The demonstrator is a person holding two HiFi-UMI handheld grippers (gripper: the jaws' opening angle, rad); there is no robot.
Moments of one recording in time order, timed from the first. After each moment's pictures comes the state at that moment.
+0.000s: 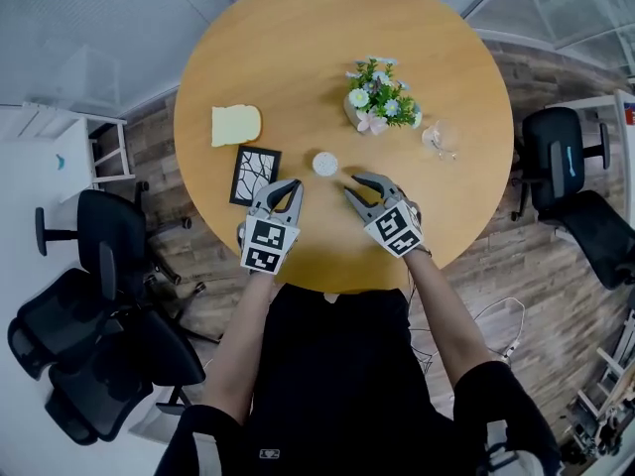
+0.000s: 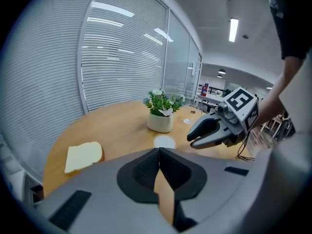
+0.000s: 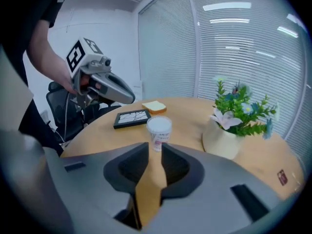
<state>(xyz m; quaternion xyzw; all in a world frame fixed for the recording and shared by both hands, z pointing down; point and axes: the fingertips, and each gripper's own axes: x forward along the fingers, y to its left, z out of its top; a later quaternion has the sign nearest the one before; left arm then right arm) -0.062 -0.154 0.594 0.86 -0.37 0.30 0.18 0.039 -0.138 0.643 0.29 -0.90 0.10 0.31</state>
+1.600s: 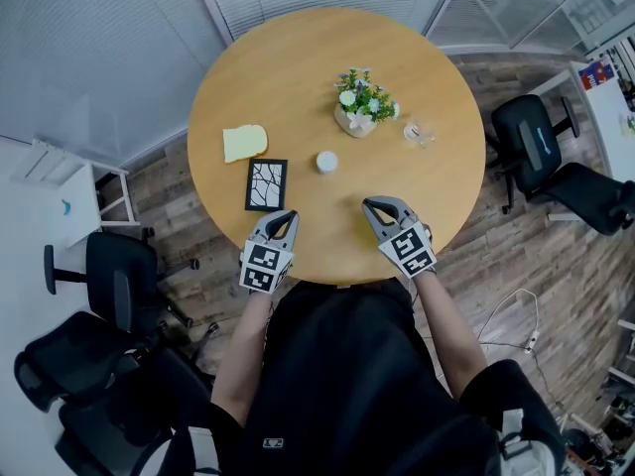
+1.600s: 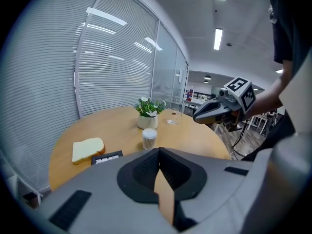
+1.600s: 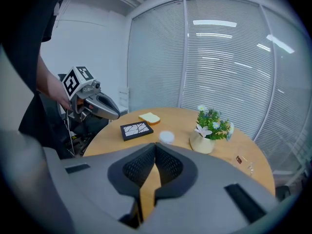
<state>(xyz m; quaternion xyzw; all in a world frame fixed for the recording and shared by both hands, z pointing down) -0.111 -0.068 0.566 0.90 -0.32 0.27 0.15 0.039 -0.055 0.555 0.40 -0.87 0.09 0.28</state>
